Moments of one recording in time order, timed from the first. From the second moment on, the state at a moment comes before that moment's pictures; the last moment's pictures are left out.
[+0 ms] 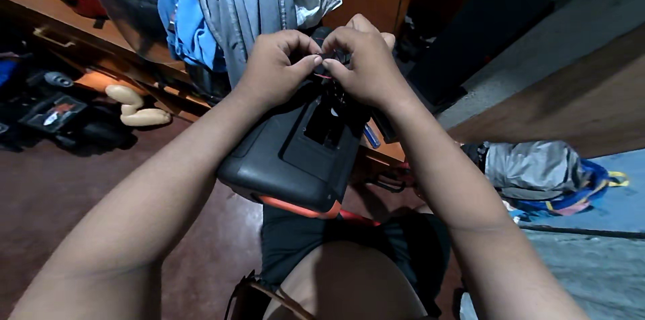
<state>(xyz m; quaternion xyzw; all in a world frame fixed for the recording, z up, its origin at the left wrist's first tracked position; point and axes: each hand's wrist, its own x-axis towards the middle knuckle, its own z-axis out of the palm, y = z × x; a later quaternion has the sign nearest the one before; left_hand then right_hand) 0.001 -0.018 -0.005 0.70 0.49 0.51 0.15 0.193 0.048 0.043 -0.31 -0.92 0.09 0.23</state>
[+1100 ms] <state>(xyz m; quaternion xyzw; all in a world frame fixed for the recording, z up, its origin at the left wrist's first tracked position) 0.005 -0.020 0.000 0.69 0.51 0.48 0.15 0.190 0.049 0.030 -0.29 -0.90 0.04 0.32</state>
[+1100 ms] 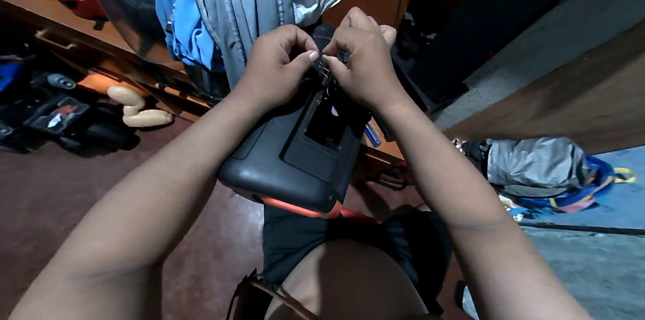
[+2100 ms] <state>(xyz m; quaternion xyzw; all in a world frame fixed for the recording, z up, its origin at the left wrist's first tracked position) 0.001 -0.020 -0.001 0.71 0.52 0.47 0.09 0.189 0.050 0.033 -0.28 -0.91 0.01 0.31</state>
